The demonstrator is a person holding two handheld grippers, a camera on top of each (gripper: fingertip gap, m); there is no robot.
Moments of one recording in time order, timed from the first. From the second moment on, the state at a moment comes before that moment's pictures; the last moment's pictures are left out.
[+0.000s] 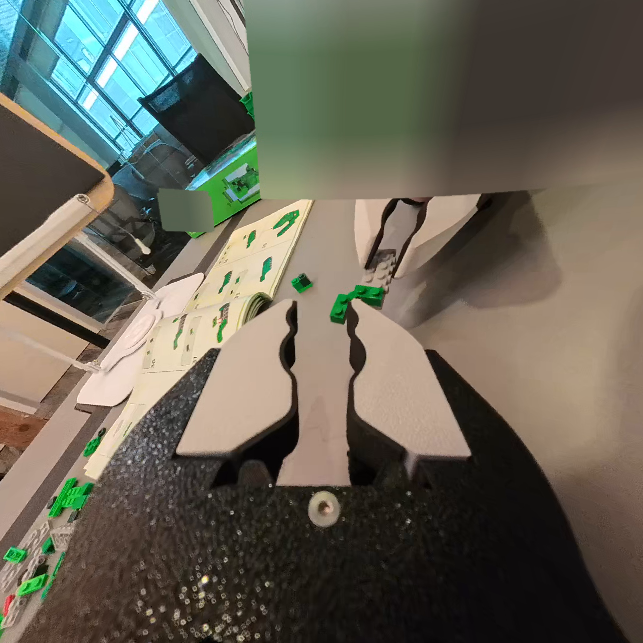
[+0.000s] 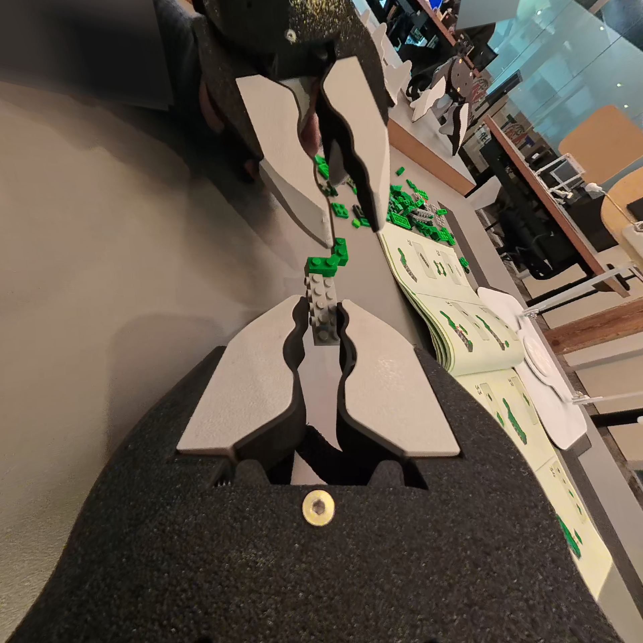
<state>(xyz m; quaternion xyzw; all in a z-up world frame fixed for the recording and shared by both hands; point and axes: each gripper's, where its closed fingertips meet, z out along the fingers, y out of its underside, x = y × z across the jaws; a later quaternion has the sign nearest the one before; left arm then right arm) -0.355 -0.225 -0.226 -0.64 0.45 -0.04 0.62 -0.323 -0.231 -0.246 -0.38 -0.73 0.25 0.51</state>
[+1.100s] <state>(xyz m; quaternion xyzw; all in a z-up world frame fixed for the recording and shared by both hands) -0.367 -0.219 -0.217 -0.64 0.42 -0.03 0.65 -0.306 -0.232 -0.279 -0.51 -0.75 0.30 0.28</state>
